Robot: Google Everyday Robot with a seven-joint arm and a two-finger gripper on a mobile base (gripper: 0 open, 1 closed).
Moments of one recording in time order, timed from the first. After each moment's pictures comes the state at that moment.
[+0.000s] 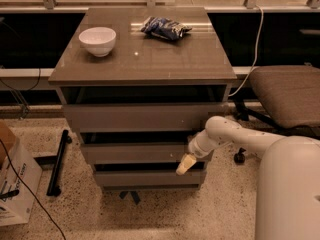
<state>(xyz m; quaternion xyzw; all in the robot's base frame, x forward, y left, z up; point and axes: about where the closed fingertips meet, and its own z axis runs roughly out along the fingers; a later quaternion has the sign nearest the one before) 0.657 -0.123 0.429 -0.55 0.80 0.14 0.21</state>
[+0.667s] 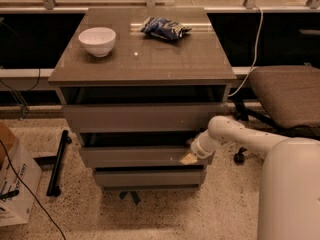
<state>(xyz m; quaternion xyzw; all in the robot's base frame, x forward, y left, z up) 0.646 -0.130 0.424 -0.55 0.80 0.15 0.20</state>
